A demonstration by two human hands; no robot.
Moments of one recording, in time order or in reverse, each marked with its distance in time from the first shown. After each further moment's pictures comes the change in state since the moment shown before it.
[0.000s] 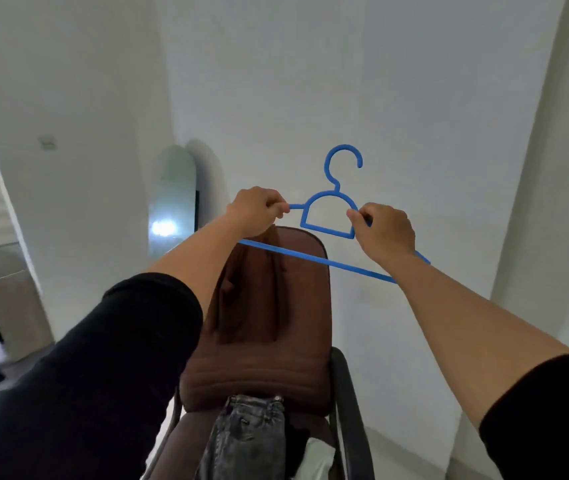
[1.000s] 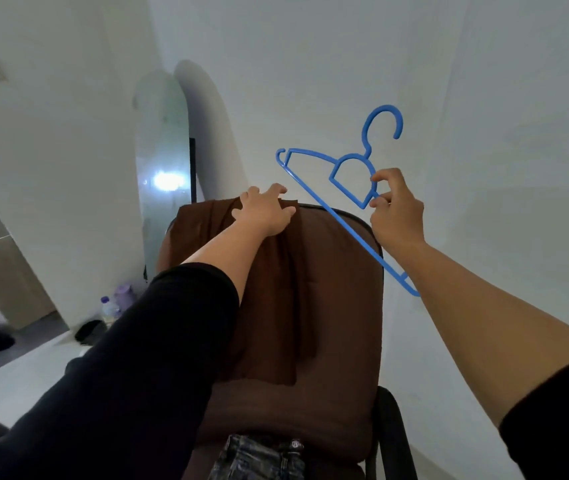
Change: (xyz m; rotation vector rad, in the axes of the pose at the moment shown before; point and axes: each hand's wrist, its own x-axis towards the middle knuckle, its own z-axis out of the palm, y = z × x) left_hand 0.249 -0.203 0.187 0.139 -0.110 -0.422; right_hand 0.186 0.076 0.290 0.338 -0.118 0.184
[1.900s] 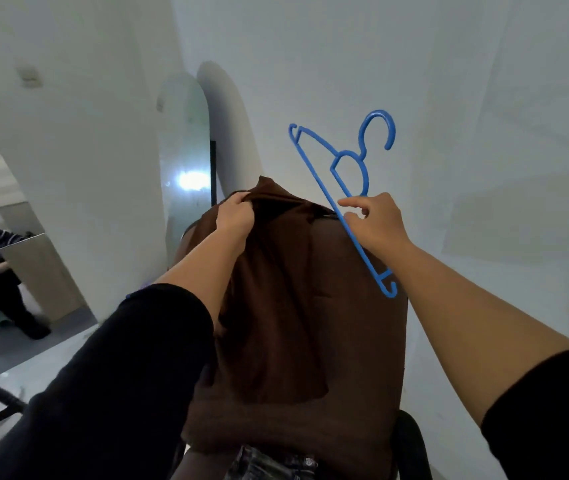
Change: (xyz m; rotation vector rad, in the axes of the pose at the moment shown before) left_hand 0.027 -0.044 -0.008 -0.790 0.260 -0.311; right_hand 0.036 -0.001 0.053 -0.004 -0.269 -0.081
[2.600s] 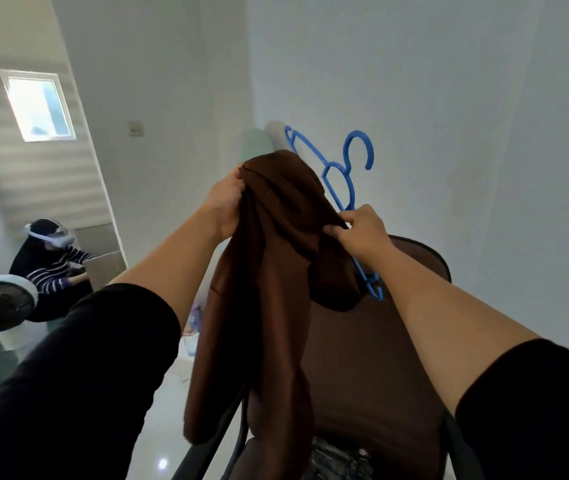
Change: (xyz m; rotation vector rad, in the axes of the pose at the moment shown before) left_hand -0.109 0.053 -0.242 -0.692 -0.362 0.195; right_hand -0.124 -0.186 0.027 0.013 -0.110 -0.116
